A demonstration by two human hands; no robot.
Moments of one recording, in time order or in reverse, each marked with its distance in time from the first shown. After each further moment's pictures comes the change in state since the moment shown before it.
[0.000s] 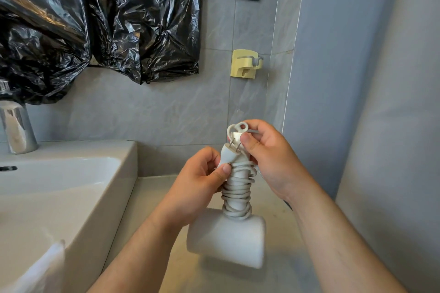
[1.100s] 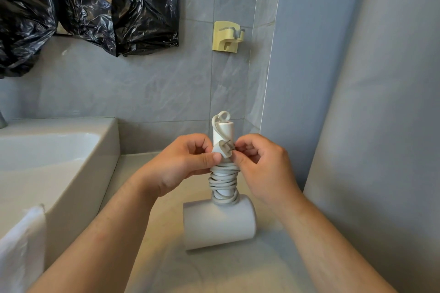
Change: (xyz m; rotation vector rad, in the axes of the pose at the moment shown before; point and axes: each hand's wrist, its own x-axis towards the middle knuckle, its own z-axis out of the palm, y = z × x) left_hand -0.004 -0.008 -0.008 -0.037 -0.258 -0.203; right_hand -0.067 0.035 -0.012 -0.553 0.255 -0.185
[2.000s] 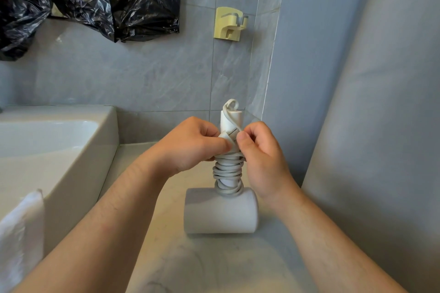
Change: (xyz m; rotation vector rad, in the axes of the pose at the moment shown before) left_hand 0.002 0.025 0.017 0.435 0.090 -0.024; right_hand -0.006 -0.009 0.011 0.262 -0.054 0.147
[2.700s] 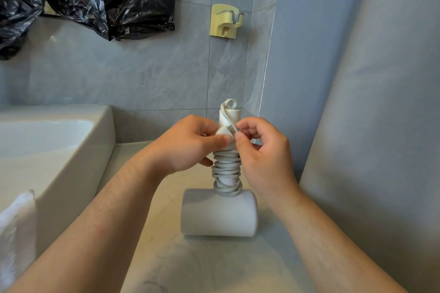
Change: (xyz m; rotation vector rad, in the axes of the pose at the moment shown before) left_hand -0.002 0.006 0.005 0.038 -0.006 0.053; right_hand -0.003 -0.001 -0.005 -0.129 0.164 -0.226
